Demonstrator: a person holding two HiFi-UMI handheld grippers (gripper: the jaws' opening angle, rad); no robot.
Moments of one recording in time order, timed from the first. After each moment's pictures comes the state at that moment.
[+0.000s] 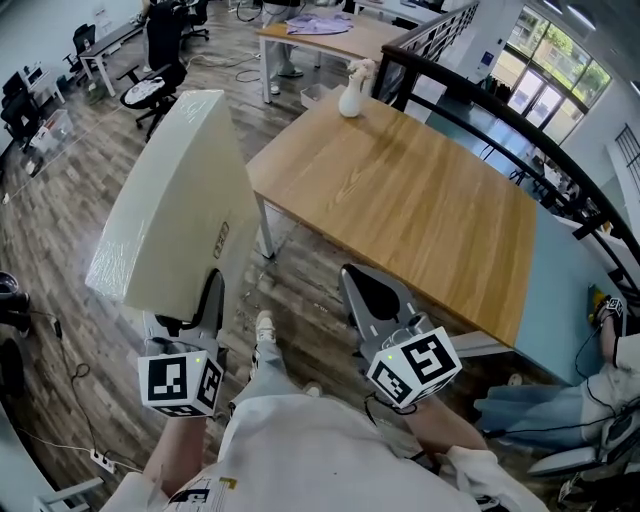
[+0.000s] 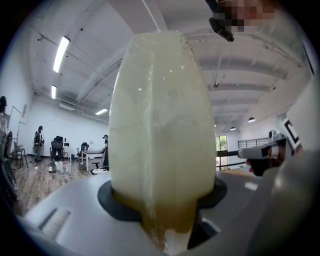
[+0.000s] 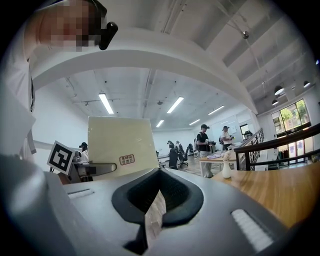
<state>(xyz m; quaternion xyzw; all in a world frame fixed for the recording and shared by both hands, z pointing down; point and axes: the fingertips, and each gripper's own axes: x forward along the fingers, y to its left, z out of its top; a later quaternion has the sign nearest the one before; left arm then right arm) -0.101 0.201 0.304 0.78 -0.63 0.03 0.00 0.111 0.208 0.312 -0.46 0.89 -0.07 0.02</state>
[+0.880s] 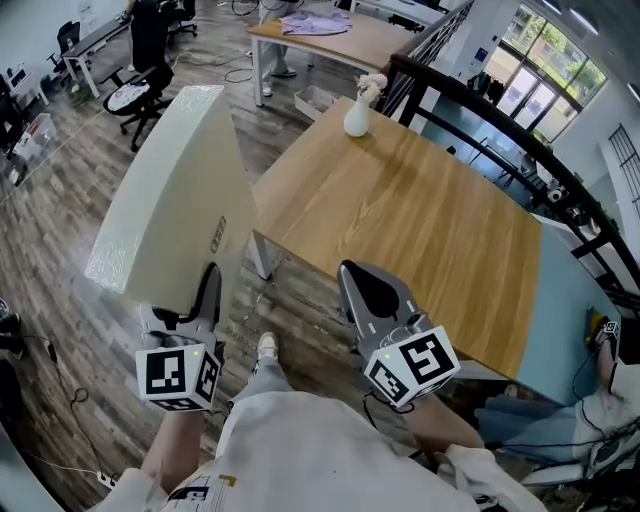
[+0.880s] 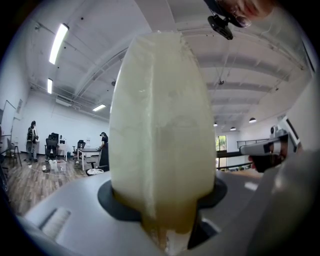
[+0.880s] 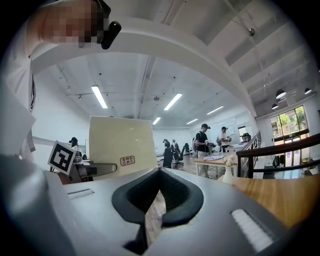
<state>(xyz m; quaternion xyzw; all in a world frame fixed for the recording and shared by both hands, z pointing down) -0.152 -0.016 0.315 0.79 -0.62 0.04 0.01 0.061 0.002 0.312 -0.48 0.88 -0.06 0.00</state>
